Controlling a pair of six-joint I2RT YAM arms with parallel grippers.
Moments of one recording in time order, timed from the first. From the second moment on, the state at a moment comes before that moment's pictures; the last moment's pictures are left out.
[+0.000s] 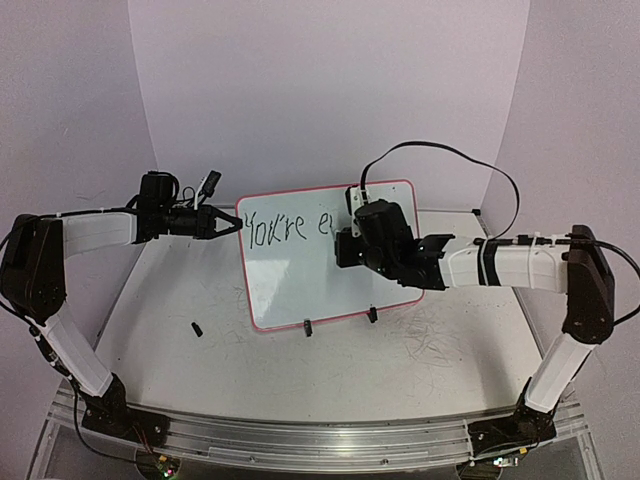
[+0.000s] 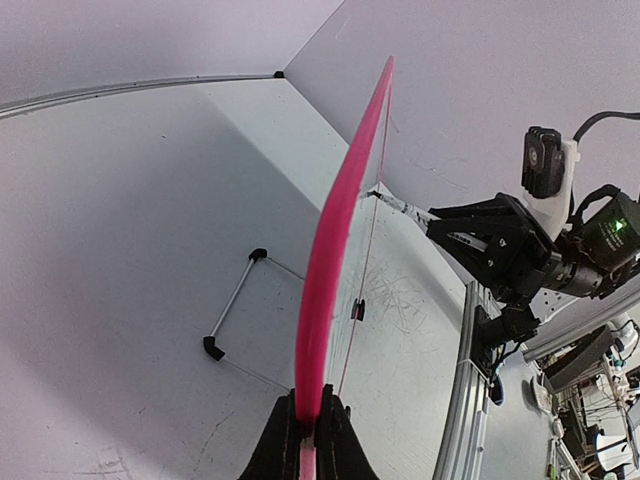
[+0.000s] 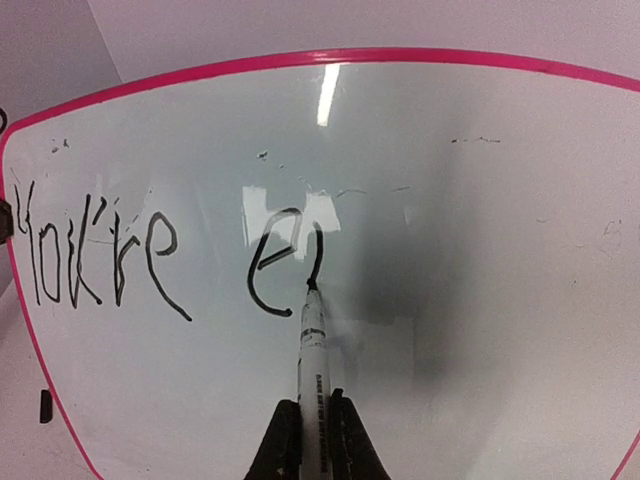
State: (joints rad) left arm -0.23 1.64 1.11 0.03 1.00 -0.23; right arm 0.90 1.74 1.24 0.04 0.43 0.36
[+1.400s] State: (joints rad) left arm -0.23 1.64 1.11 0.03 1.00 -0.23; right arm 0.89 1.76 1.30 0.02 0.50 0.39
